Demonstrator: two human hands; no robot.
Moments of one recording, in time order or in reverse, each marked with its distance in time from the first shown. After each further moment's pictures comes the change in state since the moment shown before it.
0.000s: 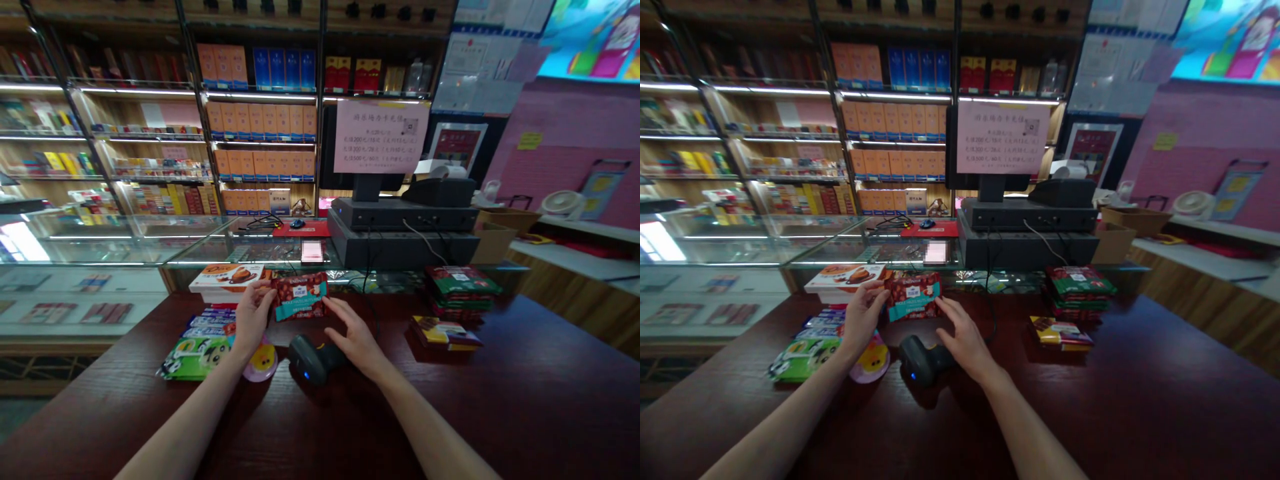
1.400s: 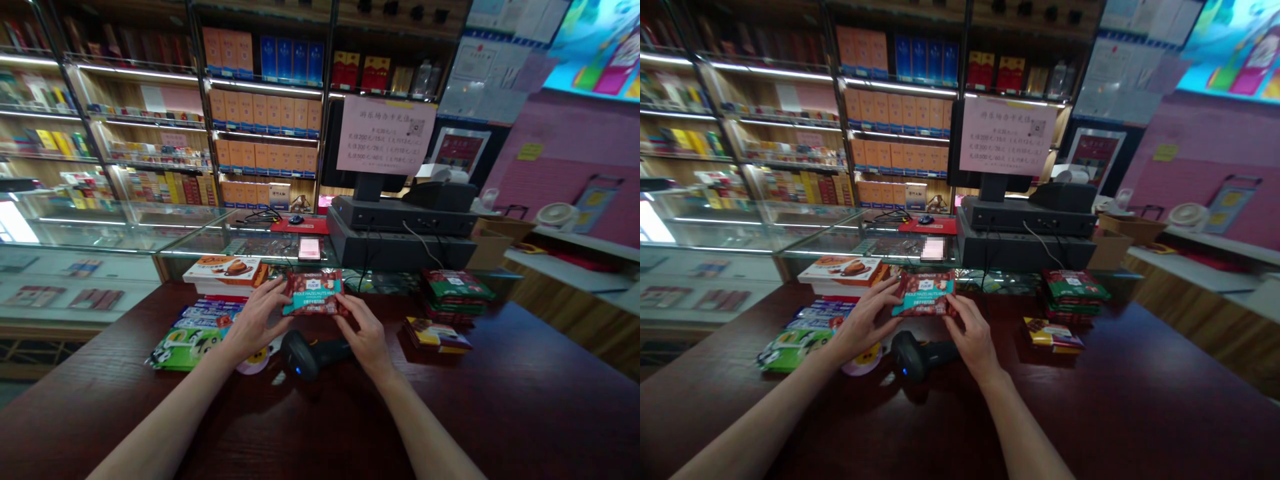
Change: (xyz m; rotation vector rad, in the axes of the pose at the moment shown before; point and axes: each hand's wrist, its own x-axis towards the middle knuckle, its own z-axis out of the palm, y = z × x) left_hand -0.016 0.018 -0.017 0.558 -0.456 0.719; right_hand -0.008 -0.006 -0.019 -0.201 0.298 -0.226
